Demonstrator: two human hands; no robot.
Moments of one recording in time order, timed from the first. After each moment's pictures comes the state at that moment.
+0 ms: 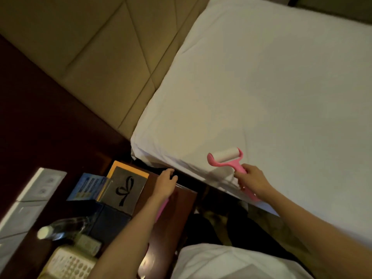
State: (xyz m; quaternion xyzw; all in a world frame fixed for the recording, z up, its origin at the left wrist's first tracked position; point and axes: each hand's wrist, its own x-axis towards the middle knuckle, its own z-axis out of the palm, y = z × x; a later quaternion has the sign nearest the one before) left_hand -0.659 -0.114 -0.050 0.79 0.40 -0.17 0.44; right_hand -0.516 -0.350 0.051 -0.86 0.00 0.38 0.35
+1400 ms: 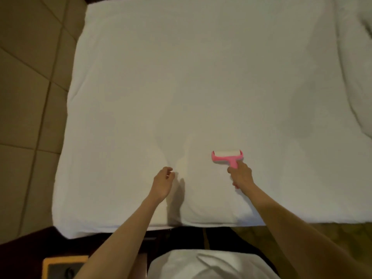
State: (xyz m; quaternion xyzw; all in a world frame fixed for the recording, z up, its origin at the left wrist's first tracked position) left_hand -0.361 -0.279 -0.048 0.83 0.27 -0.25 0.43; right_hand -0.310 -0.534 -0.033 -0.83 0.28 0.31 0.36
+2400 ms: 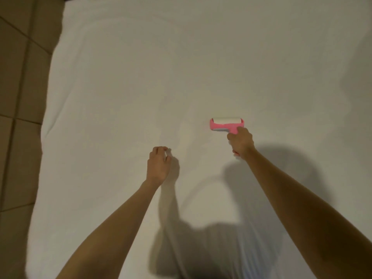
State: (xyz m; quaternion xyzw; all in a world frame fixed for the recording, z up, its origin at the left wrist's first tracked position) left_hand -0.080 -0.252 -0.089 0.91 0.20 -0.18 0.31; right_hand 0.027 -0.494 -0.060 -0.85 0.26 0.28 0.35
